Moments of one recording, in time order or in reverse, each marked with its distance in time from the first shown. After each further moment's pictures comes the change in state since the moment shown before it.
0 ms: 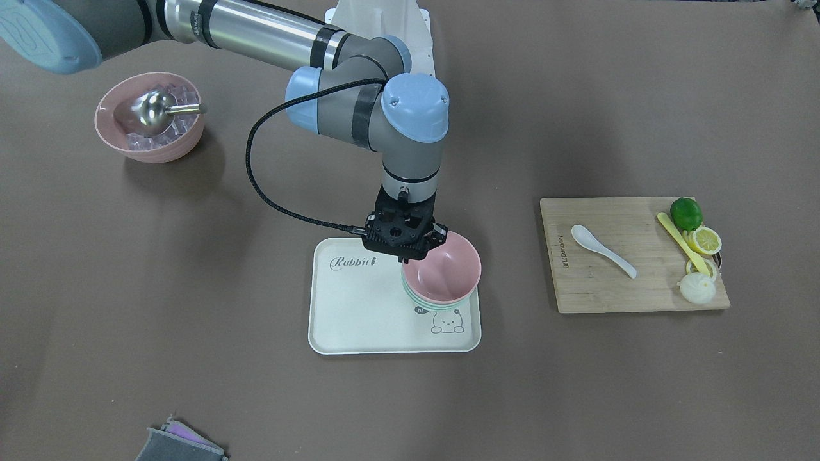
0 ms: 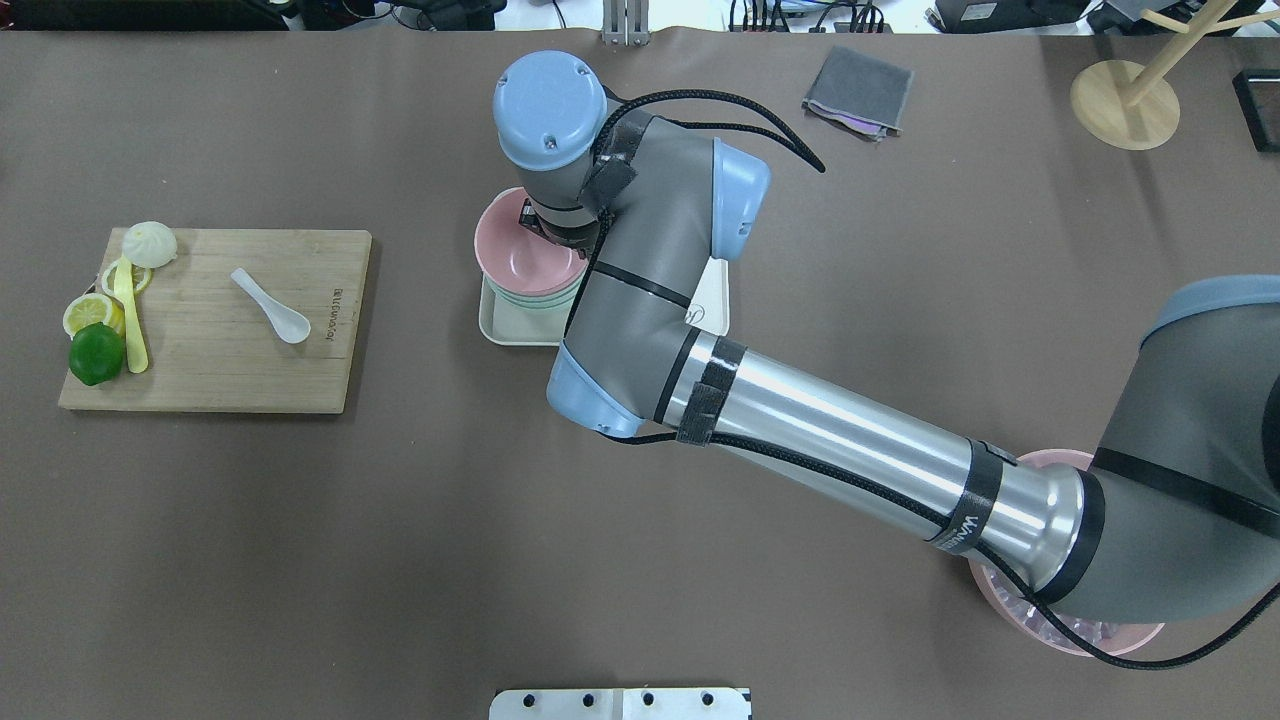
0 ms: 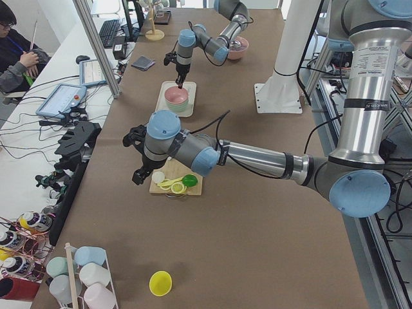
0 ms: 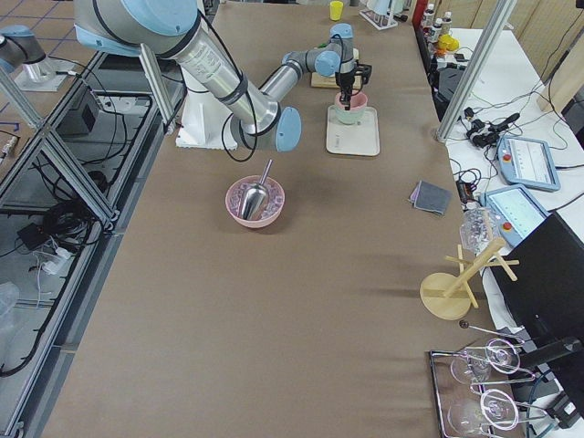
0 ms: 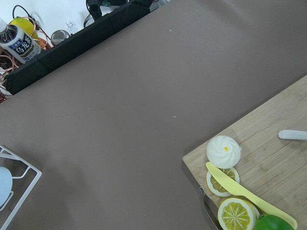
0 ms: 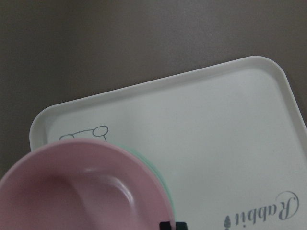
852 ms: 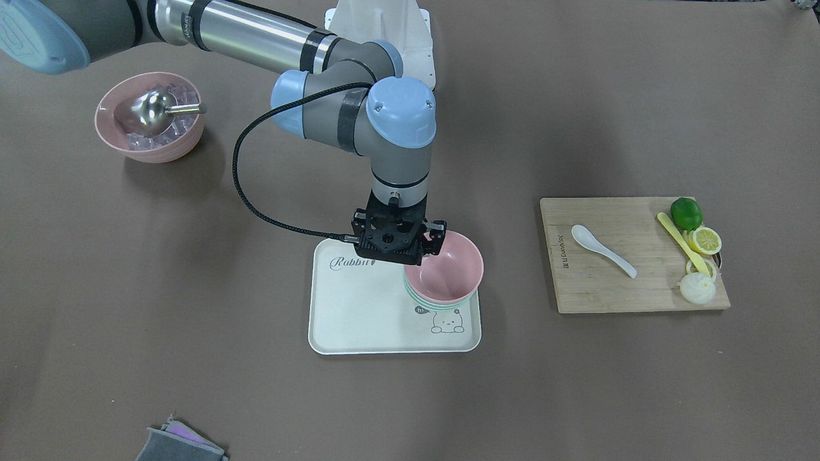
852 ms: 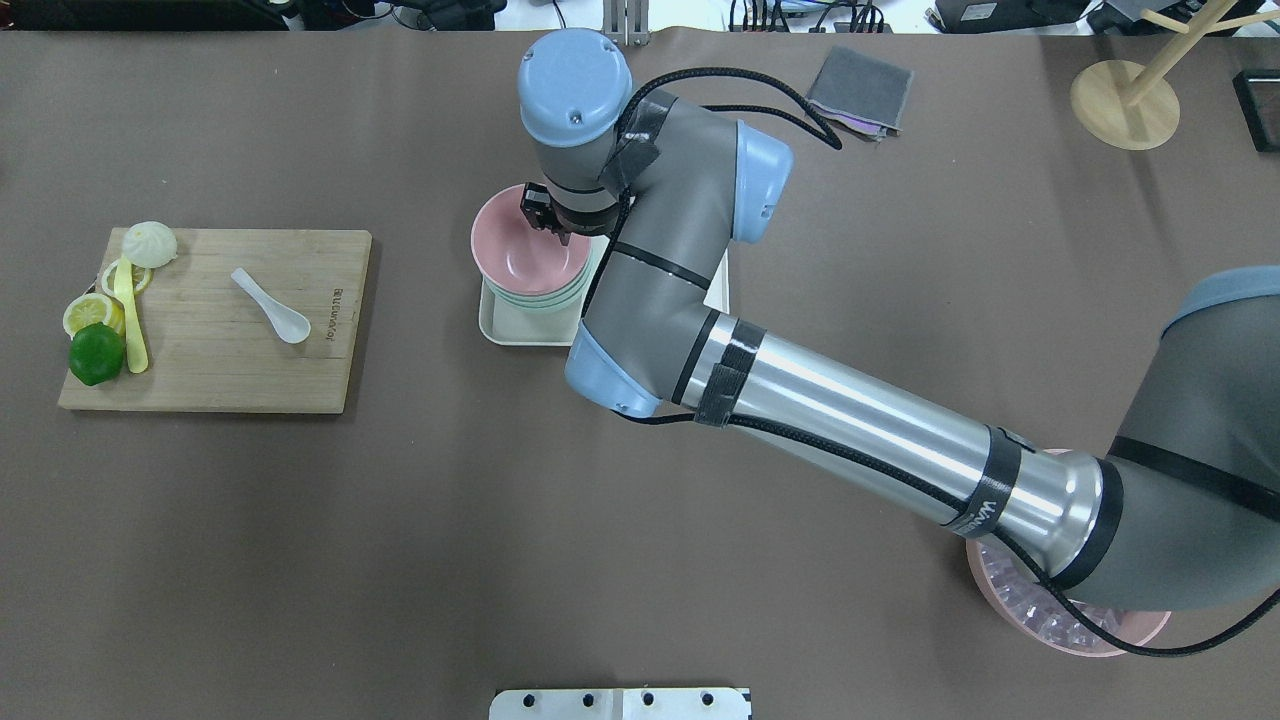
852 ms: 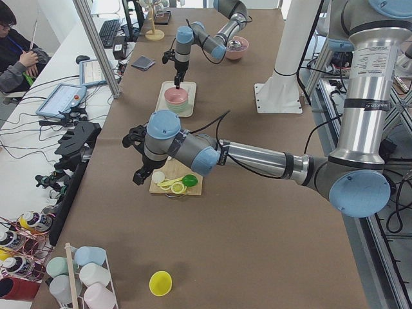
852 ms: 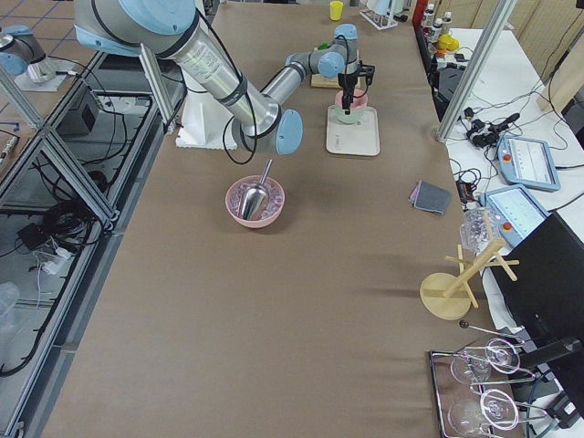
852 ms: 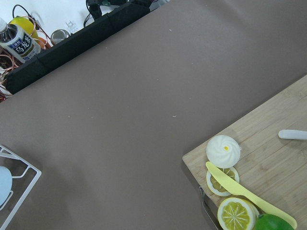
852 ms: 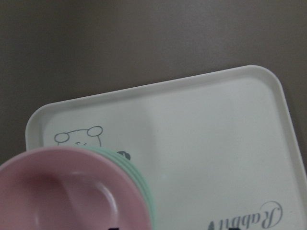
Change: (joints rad) left arm 0.011 -0.002 -0.003 0.003 0.004 -0.079; right arm 0.050 -0.028 0.043 -0.045 0.085 -0.111
